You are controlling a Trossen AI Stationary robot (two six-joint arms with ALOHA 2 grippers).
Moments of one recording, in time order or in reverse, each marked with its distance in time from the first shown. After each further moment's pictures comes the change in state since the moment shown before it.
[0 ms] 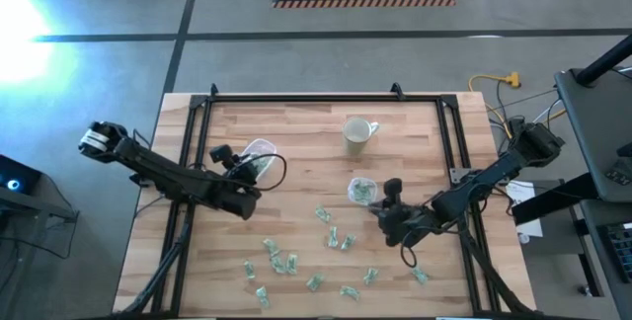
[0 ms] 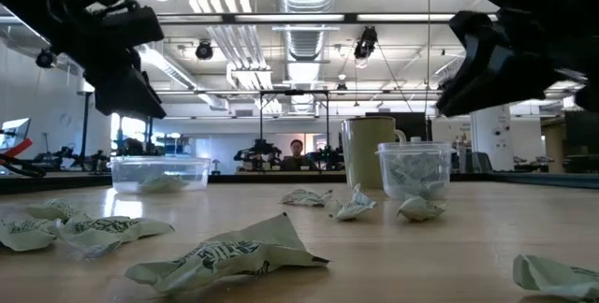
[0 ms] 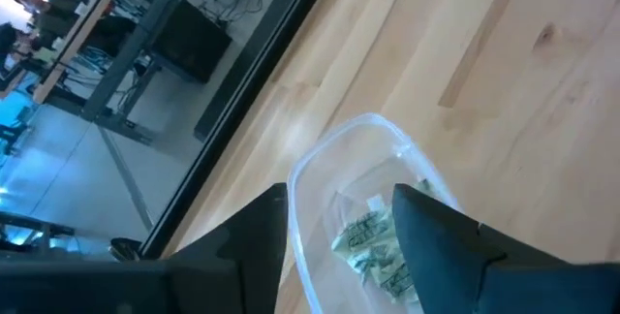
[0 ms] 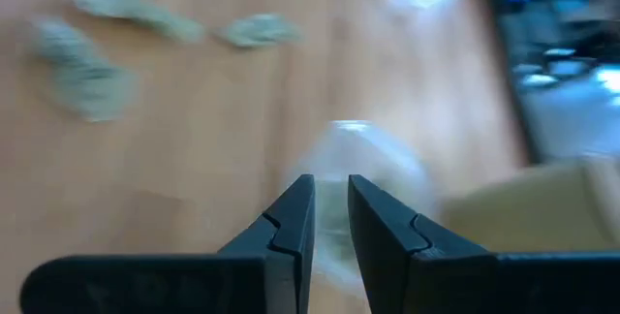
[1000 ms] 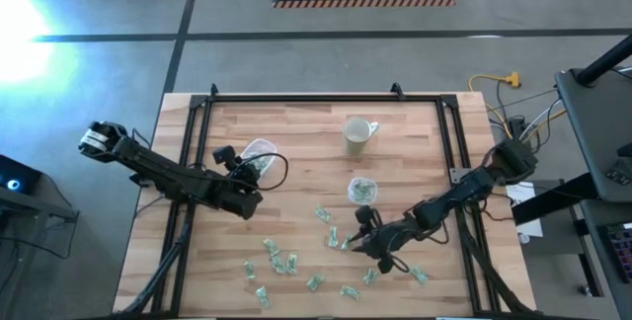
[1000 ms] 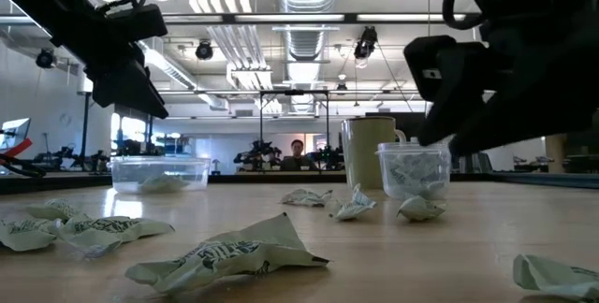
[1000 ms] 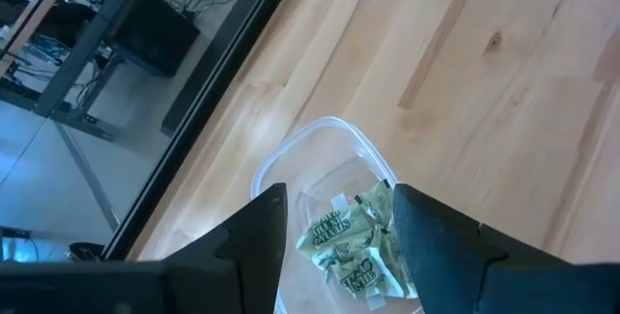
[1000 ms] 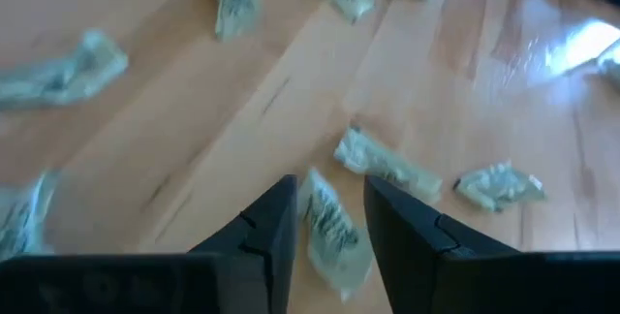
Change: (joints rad) left arm 0.000 -0.001 0.027 0.020 0.081 0.024; right arm -0.046 0.287 0.018 0.546 -0.478 -0.184
